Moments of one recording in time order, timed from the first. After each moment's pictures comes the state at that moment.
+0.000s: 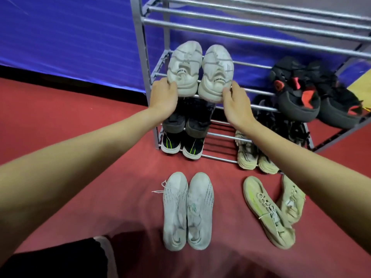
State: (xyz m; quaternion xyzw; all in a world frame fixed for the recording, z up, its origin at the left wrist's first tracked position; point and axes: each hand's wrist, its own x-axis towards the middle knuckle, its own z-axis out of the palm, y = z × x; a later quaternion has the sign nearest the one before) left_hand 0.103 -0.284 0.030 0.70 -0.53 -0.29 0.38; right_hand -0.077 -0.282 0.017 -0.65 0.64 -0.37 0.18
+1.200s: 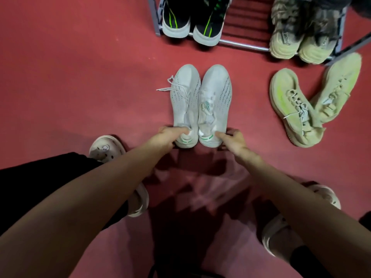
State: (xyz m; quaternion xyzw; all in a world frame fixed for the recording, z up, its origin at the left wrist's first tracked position) left_hand 0.101 -0.042 -0.244 0.77 -0.14 -0.61 0.12; right_hand -0.086 -0.024 -0.271 -0.29 0.75 -0.16 0.57
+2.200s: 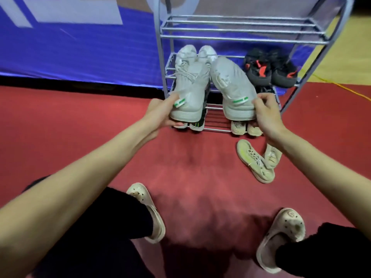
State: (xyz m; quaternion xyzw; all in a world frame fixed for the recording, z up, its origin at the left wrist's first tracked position) left_hand 0.131 -0.007 0.137 0.59 -0.40 -0.56 0.42; right_hand -0.121 -0.007 0.102 -0.48 0.64 -0.51 0.33
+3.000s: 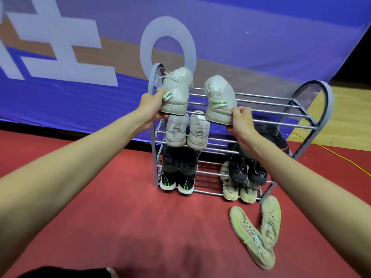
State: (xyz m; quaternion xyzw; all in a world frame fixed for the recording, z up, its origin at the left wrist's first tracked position) left_hand 0.130 -0.228 0.226 0.56 -0.43 -0.49 0.51; right_hand -0.101 -0.220 0.185 -0.43 0.59 -0.57 0.38
